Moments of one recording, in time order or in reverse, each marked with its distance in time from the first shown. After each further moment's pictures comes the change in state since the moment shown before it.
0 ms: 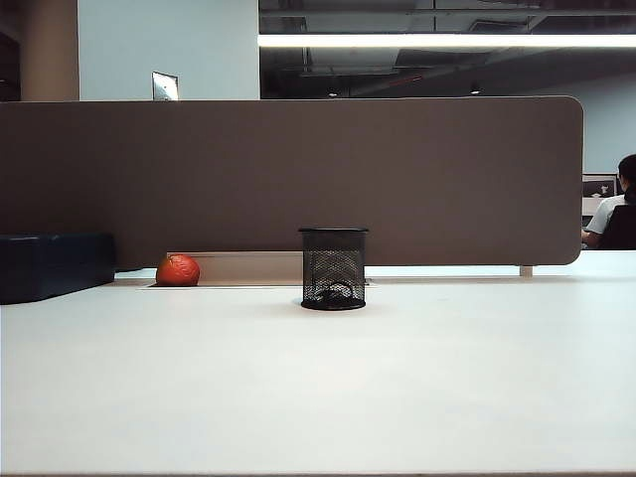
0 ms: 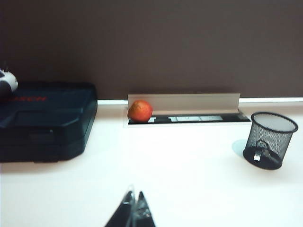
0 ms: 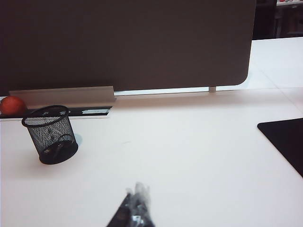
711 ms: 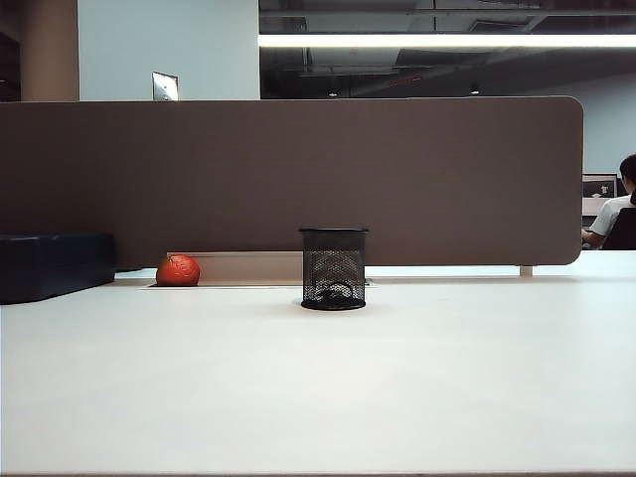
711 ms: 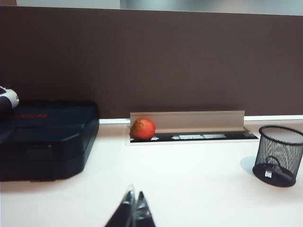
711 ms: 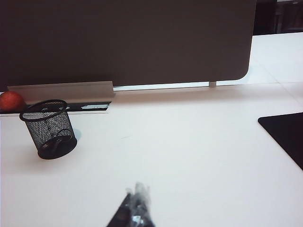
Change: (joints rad) left arm 0.000 0.000 -0.216 0.343 -0.008 0.000; right arm 0.001 -0.014 -0.029 0.003 0.000 0.000
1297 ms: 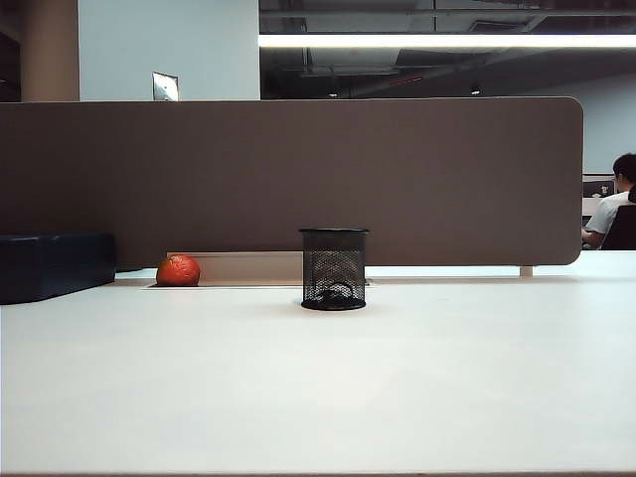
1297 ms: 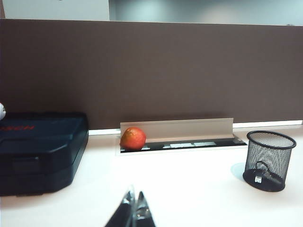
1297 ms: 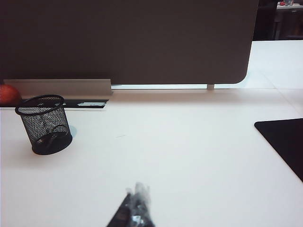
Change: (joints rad) left arm 0.000 0.000 -0.060 0.124 0.045 0.000; right arm 0.000 -0.002 -0.015 0.016 0.000 -0.048
